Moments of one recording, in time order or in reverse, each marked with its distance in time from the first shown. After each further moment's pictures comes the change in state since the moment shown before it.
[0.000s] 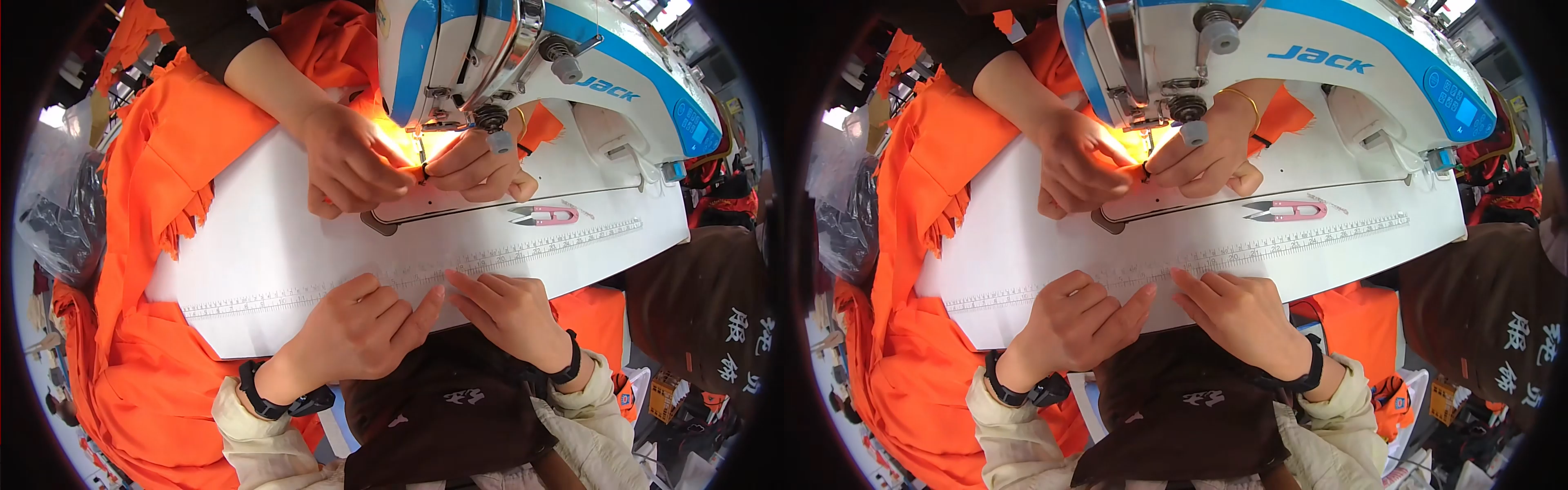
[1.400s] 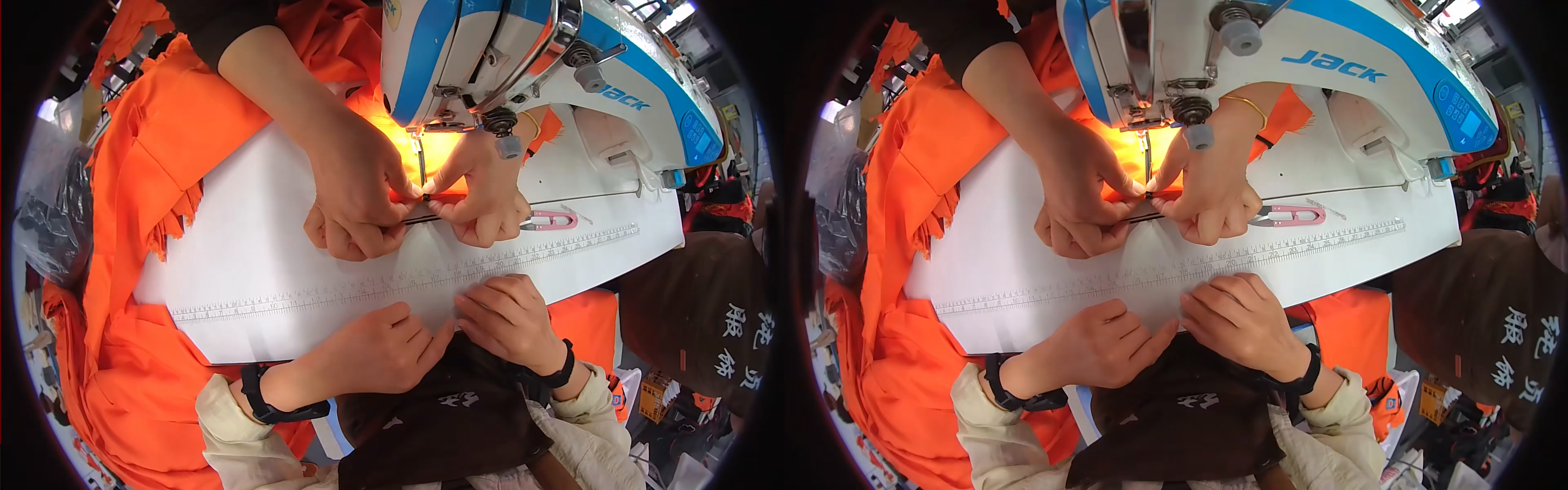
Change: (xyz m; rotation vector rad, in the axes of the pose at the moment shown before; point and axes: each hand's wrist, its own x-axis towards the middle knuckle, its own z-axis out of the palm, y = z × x) left_hand -0.007 0.014 0.024 -0.056 -0.128 0.158; right_hand -0.020 0.017 0.006 -0.034 0.101 -0.245
